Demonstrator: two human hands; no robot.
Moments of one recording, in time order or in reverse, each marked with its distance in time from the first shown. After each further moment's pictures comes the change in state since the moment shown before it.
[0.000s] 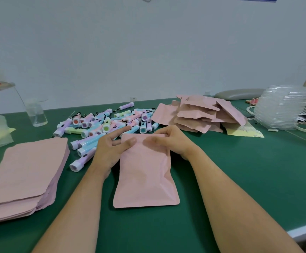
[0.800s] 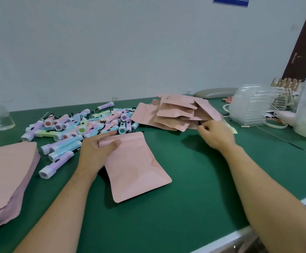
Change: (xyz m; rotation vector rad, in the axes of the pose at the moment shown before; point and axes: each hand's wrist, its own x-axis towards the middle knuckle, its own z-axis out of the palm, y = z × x) left_hand 0.009 -0.009 0.024 0.132 0.101 0.089; right_hand -0.069 0.042 -0.161 -0.939 0.622 0.226
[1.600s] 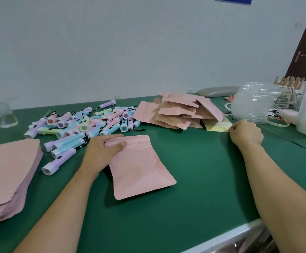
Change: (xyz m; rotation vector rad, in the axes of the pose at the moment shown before) left_hand -0.005 0.000 0.001 0.095 -0.099 -0.038; right_hand 0.016 0.068 -0.013 -0.245 0.086 0.405
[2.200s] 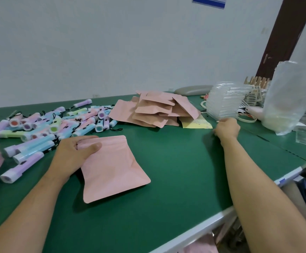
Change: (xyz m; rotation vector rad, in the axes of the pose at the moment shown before) left_hand 0.006 -0.006 0.001 0.050 -0.026 0.027; right_hand 0.007 0.020 -0.015 0.553 0.052 0.310
